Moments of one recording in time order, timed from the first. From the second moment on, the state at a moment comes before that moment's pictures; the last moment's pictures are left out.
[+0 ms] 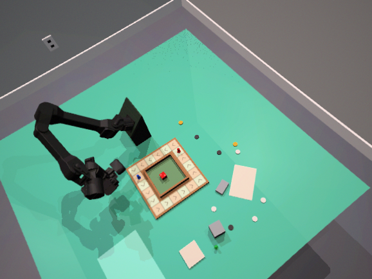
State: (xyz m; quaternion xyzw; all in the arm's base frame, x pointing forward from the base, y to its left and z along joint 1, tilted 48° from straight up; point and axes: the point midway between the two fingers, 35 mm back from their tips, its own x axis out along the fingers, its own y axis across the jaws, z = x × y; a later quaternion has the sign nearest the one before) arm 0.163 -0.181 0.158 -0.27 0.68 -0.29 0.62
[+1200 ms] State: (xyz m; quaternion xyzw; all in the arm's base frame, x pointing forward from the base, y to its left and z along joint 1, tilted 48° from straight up) arm 0.232 -0.111 0.117 -0.43 0.72 -0.09 0.54
